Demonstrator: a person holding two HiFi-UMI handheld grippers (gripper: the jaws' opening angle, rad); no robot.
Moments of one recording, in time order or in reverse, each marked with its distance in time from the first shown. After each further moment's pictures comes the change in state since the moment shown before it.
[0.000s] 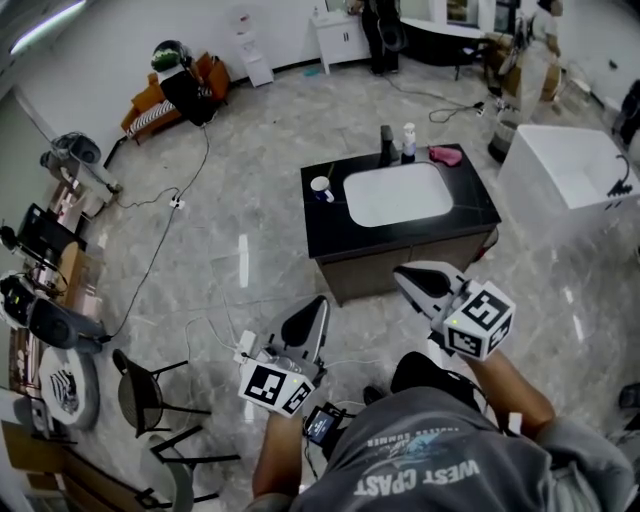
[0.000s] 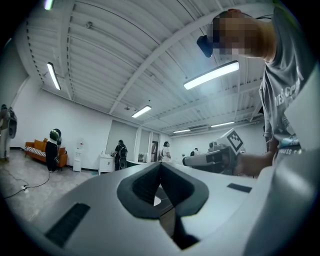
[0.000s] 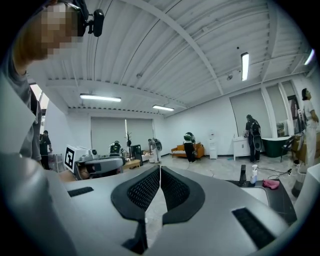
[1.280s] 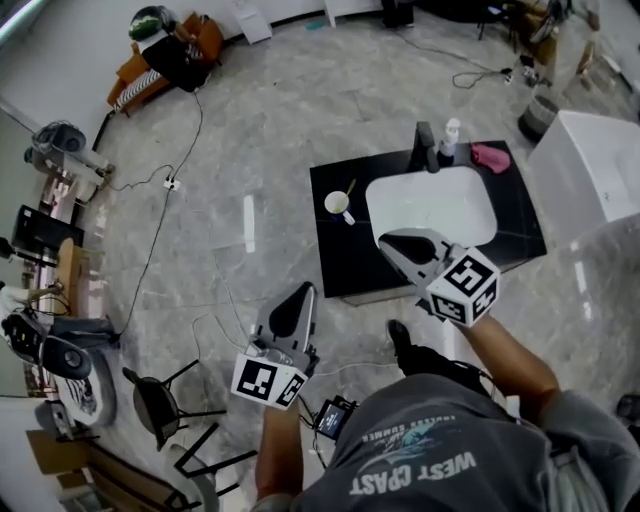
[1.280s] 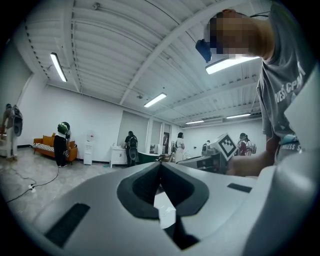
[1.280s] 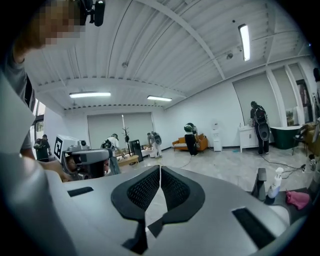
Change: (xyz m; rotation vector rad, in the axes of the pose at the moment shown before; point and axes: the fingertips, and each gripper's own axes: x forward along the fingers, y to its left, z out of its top) left arm 0.169 0.230 -0.041 -0.024 0.107 0.103; right arm 0.245 -0.218 -0.015 0.048 0.081 0.058
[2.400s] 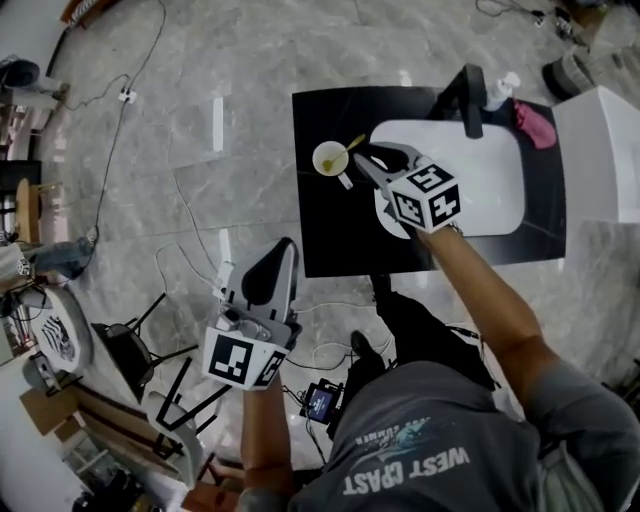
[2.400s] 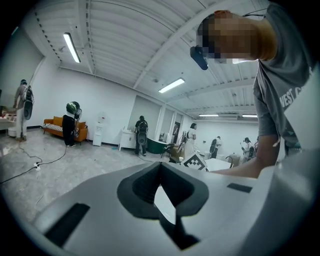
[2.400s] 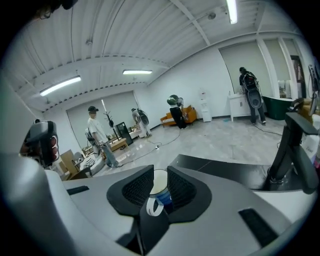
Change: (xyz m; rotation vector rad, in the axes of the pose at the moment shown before) left arm 0.100 0.110 -0.100 -0.140 0.140 0.096; right arm 0.191 -0.193 -0.165 0.163 0.275 -0.086
